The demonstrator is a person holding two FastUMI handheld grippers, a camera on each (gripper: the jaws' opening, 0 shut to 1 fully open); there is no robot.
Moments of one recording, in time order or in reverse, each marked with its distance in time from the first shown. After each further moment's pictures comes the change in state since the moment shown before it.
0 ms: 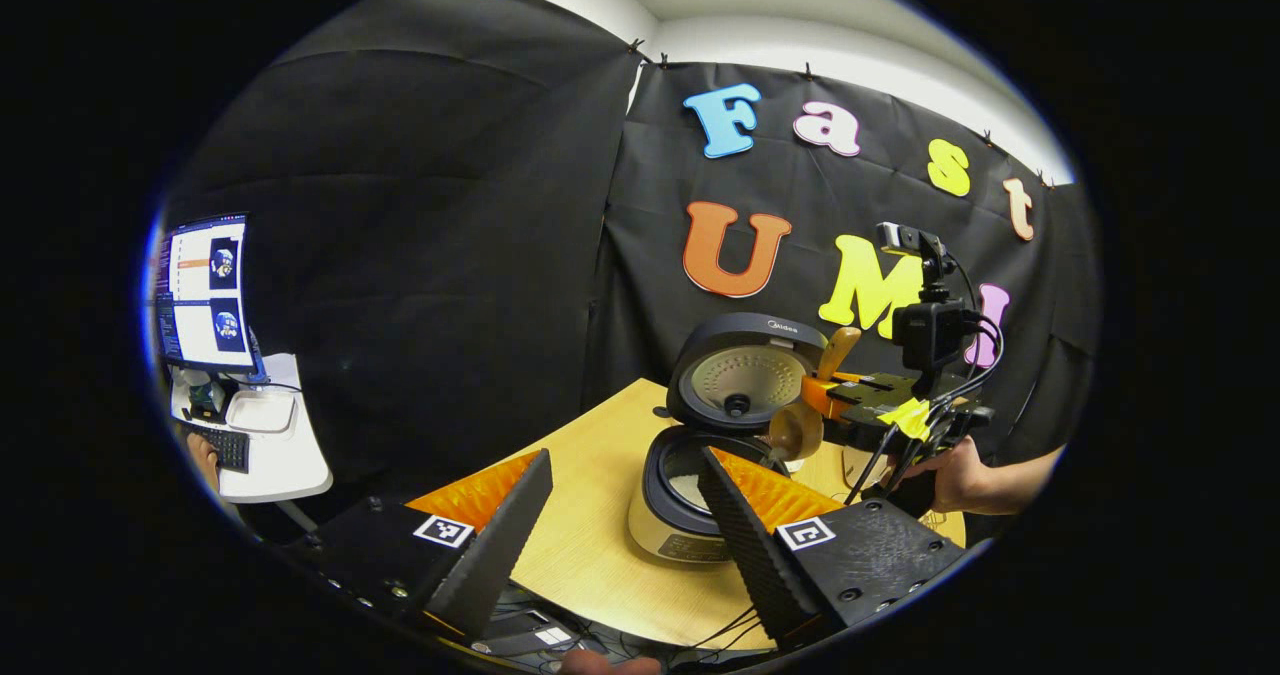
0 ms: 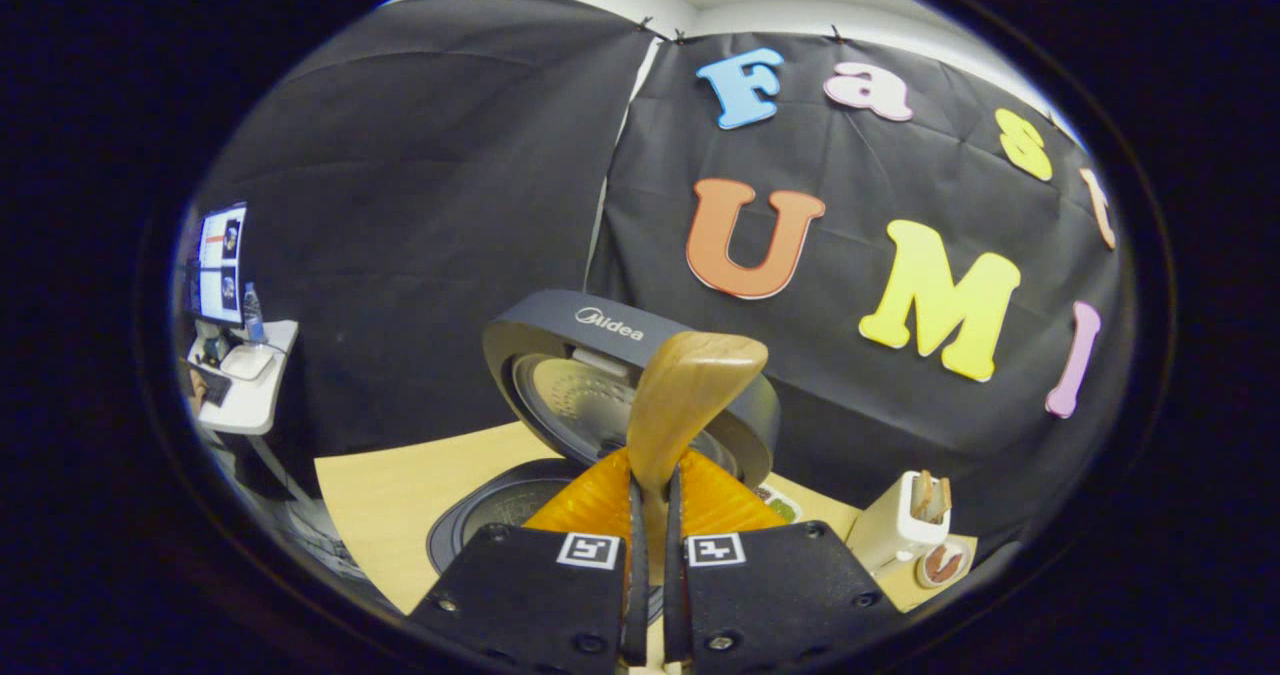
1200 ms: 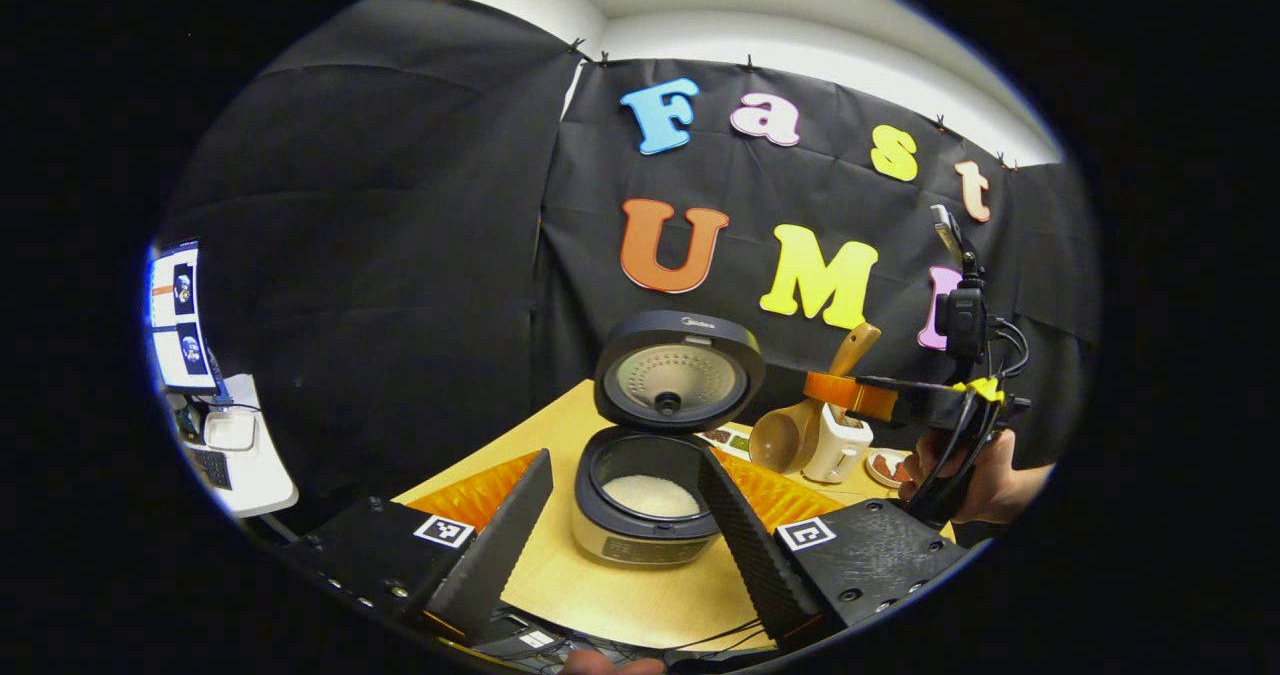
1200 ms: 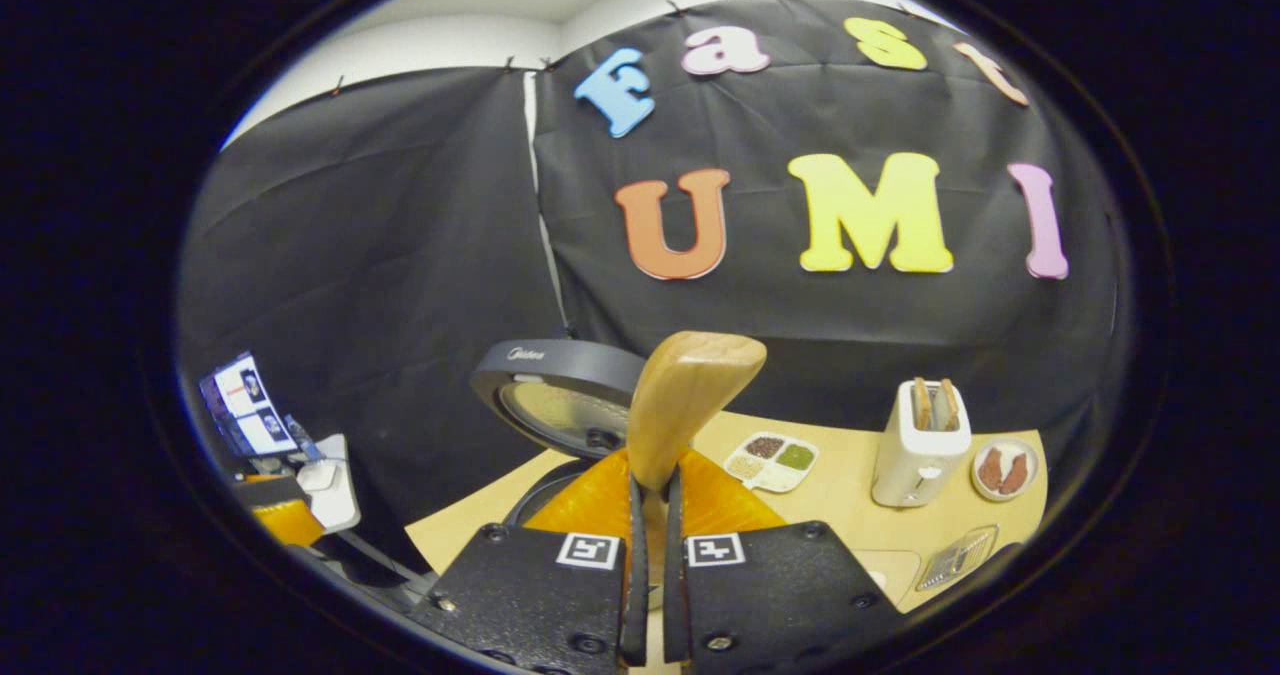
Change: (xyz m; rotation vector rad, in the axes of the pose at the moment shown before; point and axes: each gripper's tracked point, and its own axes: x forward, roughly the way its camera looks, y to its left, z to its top) left arm 0.001 -0.086 0.001 0.079 0.010 -0.176; right arm -0.100 -0.079 -0.007 0.471 0.021 0.006
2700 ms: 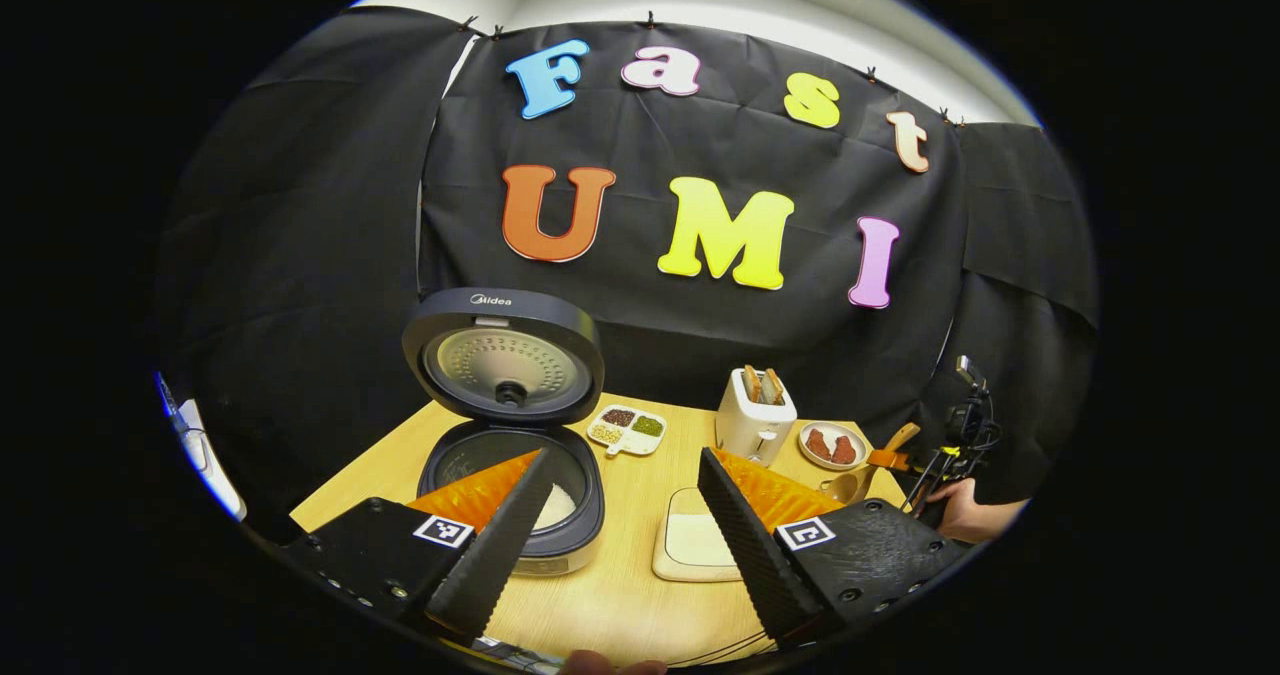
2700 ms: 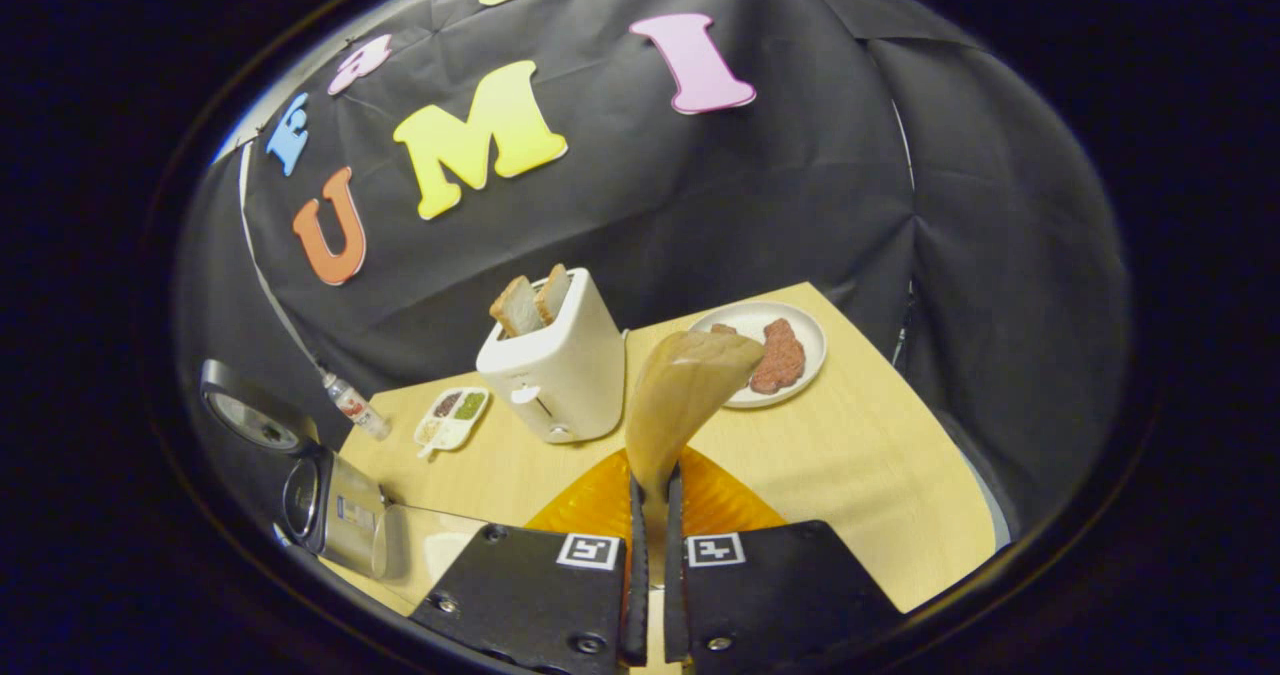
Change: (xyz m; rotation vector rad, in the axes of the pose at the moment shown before) left arm 0.064 -0.139 -0.015 0.076 0.107 -0.148; right arm -0.056 -0.422 -0.151 0.381 0.152 -0.509
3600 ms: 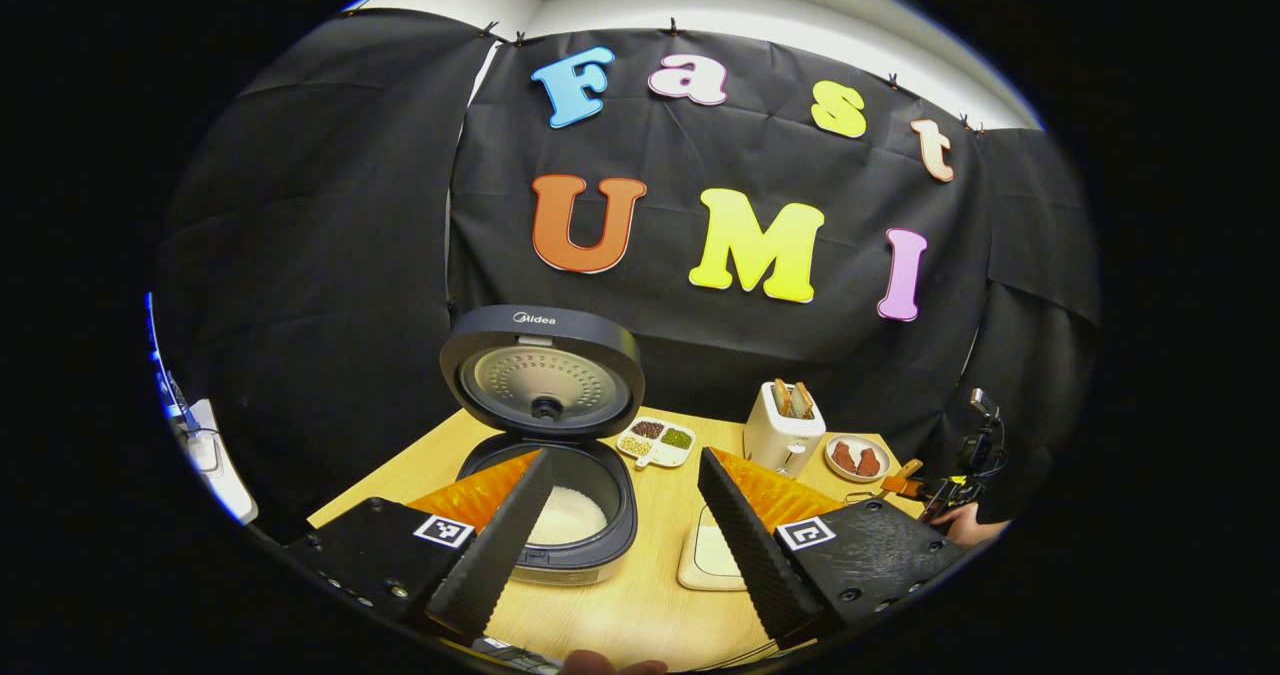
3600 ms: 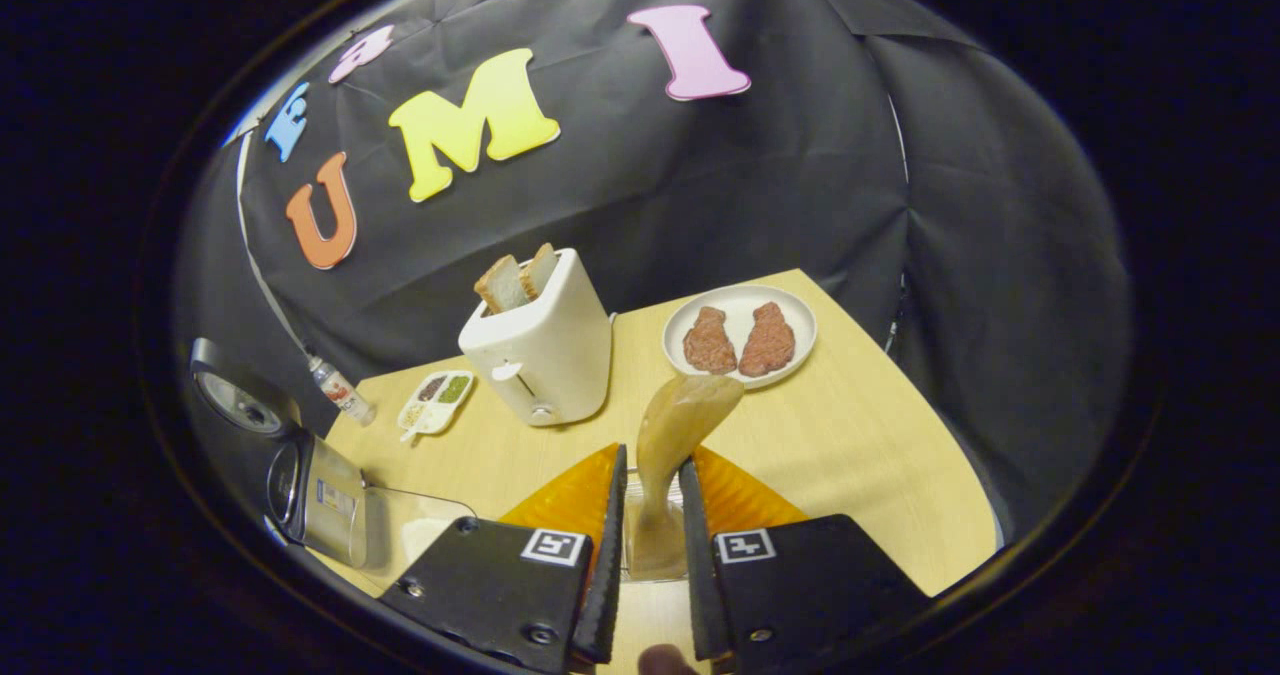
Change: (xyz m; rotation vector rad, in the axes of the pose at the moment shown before) left arm 0.005 0.025 0.020 -0.015 -0.047 0.061; right arm -0.009 -0.015 -0.004 -0.019 -0.010 -0.050
